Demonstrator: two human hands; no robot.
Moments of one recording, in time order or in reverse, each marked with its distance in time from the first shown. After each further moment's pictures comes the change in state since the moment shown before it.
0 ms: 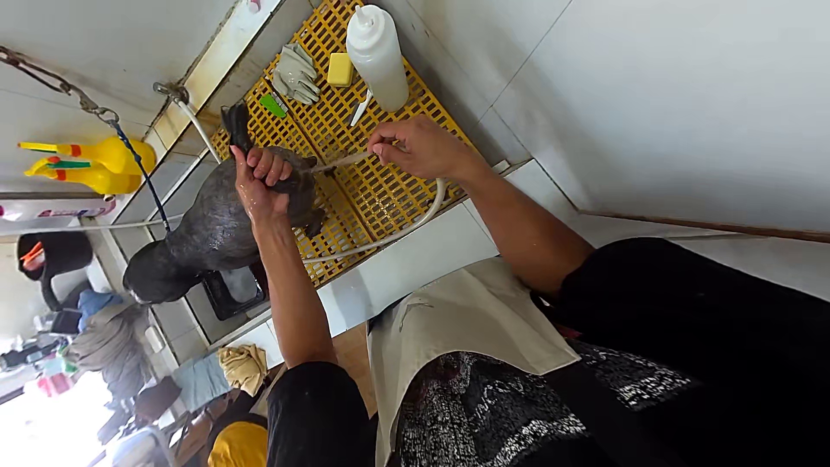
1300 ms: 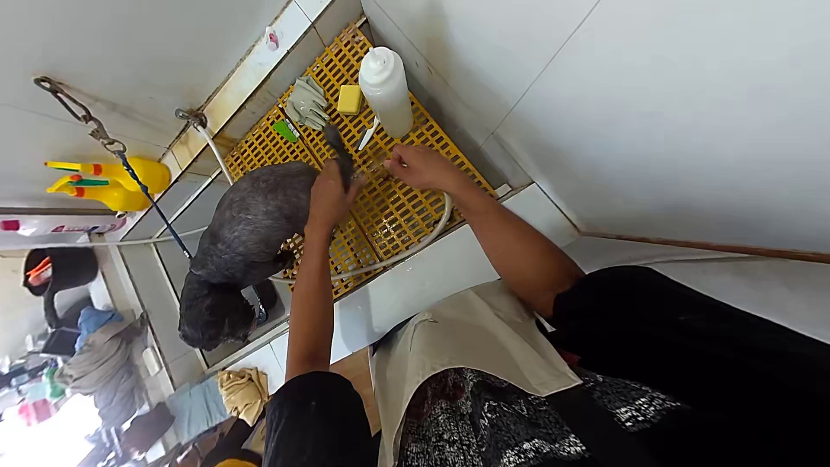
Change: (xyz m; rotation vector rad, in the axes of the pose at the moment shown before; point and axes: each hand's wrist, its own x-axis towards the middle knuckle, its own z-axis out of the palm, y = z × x) left_hand 0.018 -0.073 -0.007 1.932 -0.350 0.018; right_hand 0.029 0.051 0.016 -0.206 -0.098 0.422
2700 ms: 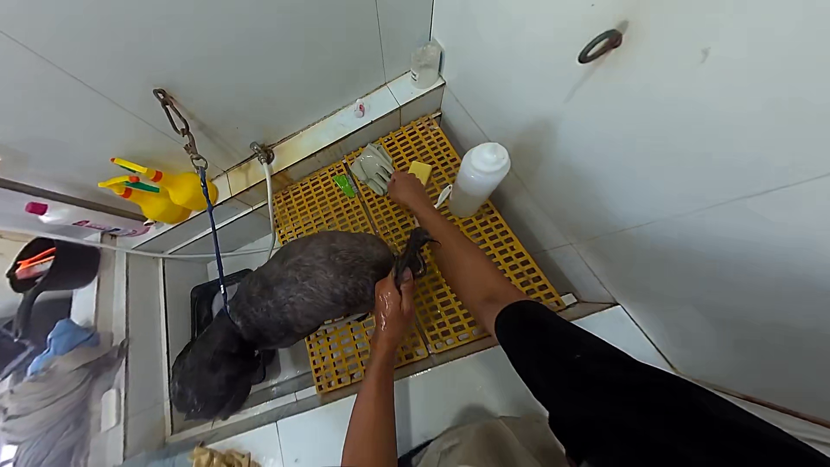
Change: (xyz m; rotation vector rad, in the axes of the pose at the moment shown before) left_hand -0.075 -0.005 0.009 -0.821 0.461 0.006; right_hand 0.233 -0.095 0.041 -0.049 0.238 0.232
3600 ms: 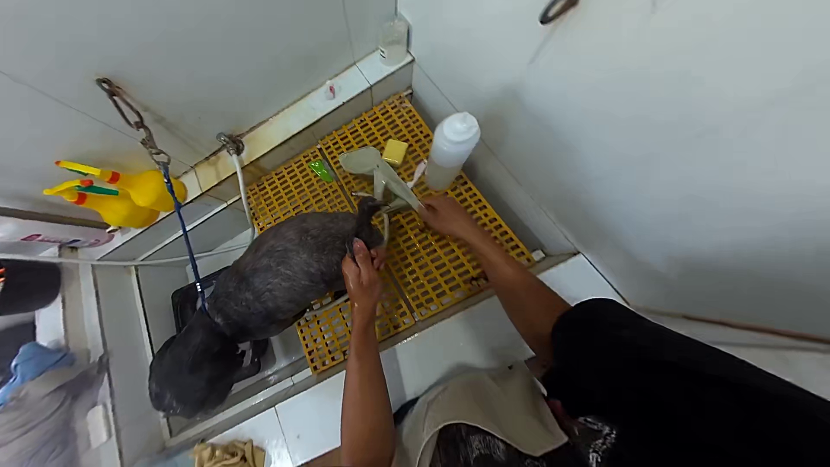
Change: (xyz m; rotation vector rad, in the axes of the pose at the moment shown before) left_hand 0.010 0.012 -0.008 -0.527 0.147 -0.075; right_hand -0.141 0.122 -0.033 0.026 -0.109 -0.130
